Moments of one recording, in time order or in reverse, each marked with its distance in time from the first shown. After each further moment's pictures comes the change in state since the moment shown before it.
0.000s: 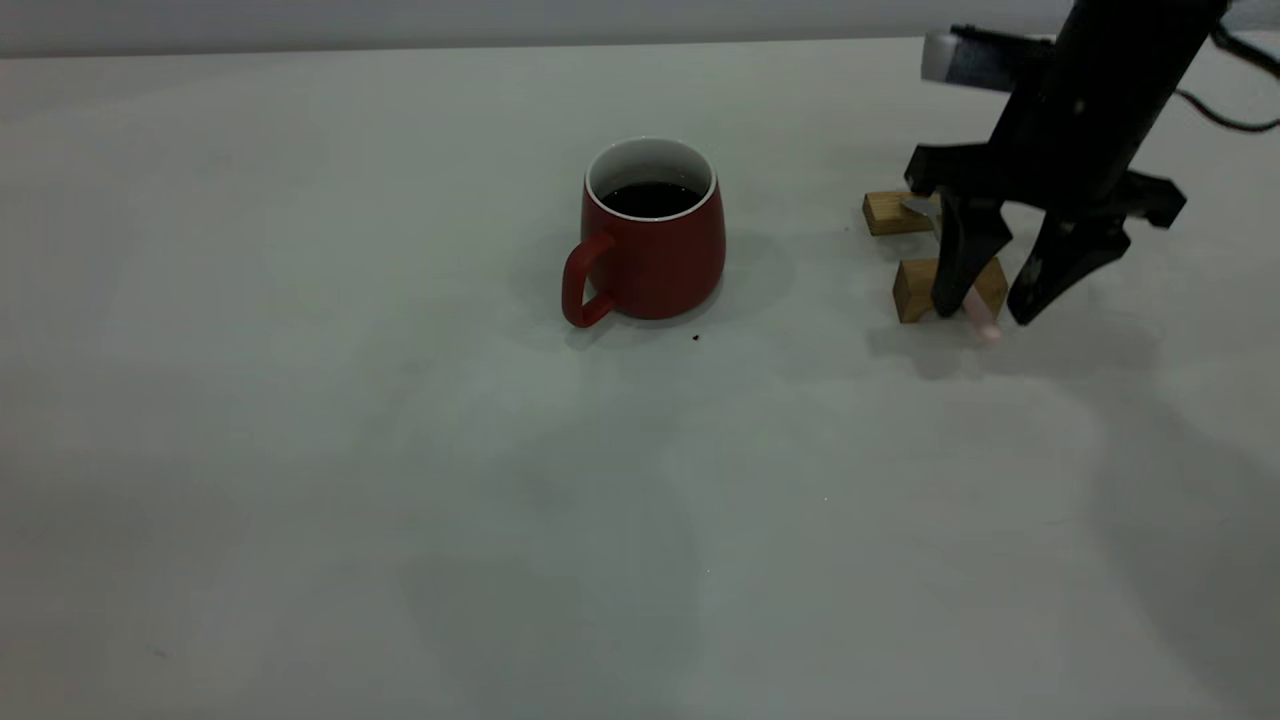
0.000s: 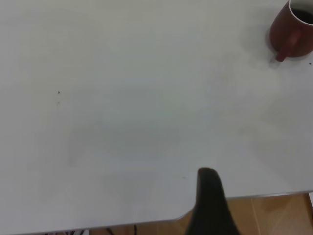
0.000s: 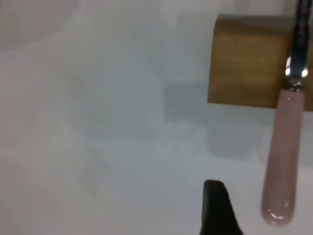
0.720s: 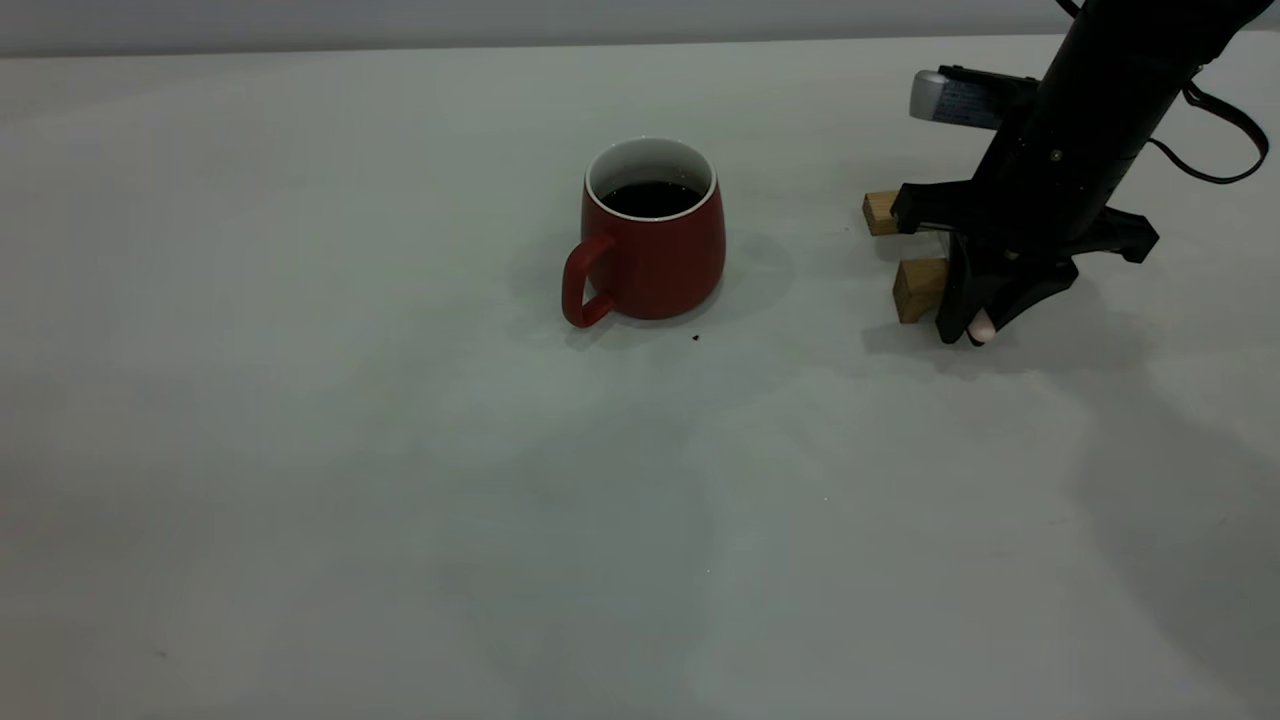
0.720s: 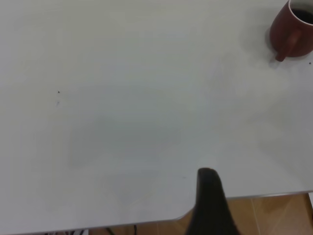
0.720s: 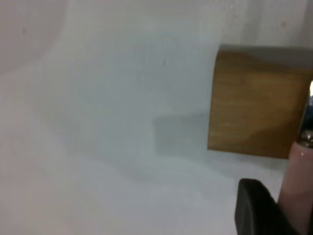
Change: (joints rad) left arm 0.000 0.000 0.000 0.000 0.000 0.000; right arm 0.000 0.057 -0.010 0.044 -0.082 -0.050
